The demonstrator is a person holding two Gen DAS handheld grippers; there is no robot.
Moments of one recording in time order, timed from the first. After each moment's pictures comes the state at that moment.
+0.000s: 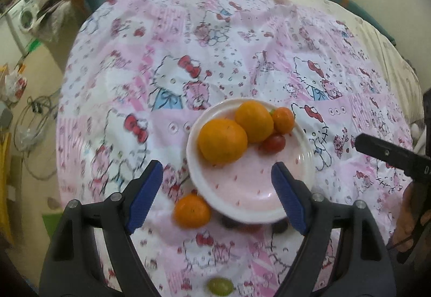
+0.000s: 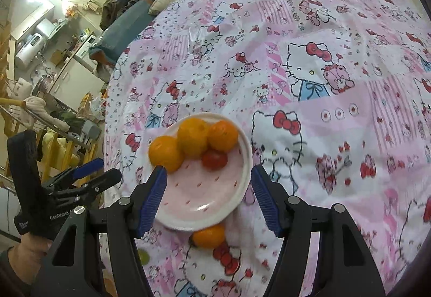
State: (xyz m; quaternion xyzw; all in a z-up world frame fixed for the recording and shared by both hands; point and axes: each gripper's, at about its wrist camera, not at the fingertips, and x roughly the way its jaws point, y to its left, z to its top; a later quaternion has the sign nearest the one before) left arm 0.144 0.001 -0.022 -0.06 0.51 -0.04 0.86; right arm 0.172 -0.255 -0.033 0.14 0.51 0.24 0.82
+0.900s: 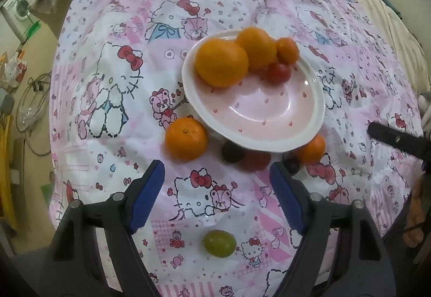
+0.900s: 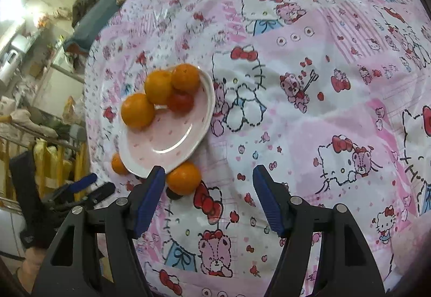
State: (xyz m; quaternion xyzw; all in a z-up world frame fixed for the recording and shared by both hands) left arm 0.098 -0.014 -0.070 -0.04 0.58 -0.03 0.81; right arm 0.124 -0.275 -0.082 0.17 0.58 0.18 0.78
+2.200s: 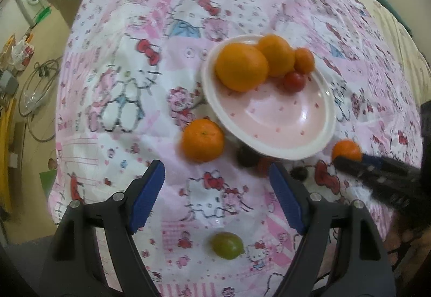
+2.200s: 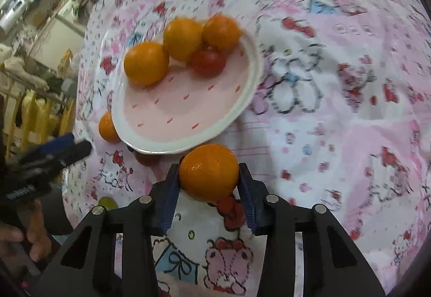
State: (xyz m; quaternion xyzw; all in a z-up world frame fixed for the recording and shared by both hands) left arm 0.098 -0.004 -0.071 -0.06 0.58 -0.01 0.81; right arm 0.123 -0.234 -0.097 0.09 0.59 0.21 0.78
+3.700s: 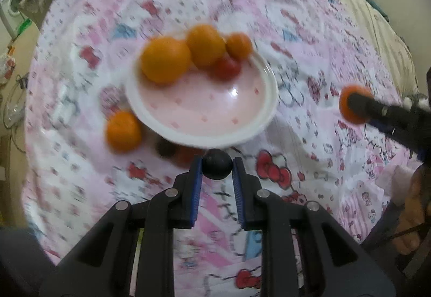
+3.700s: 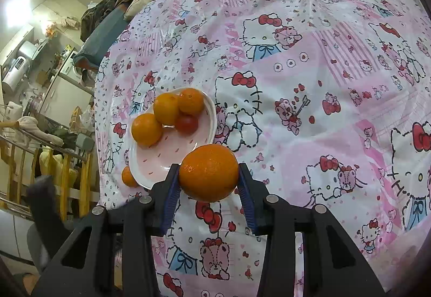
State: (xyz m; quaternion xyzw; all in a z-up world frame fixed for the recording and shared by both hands) left arm 0.090 -0.067 -0.061 -0.07 0.56 -0.06 0.82; right arm 0.126 -0.298 -0.049 0.19 0.53 0.18 0.81
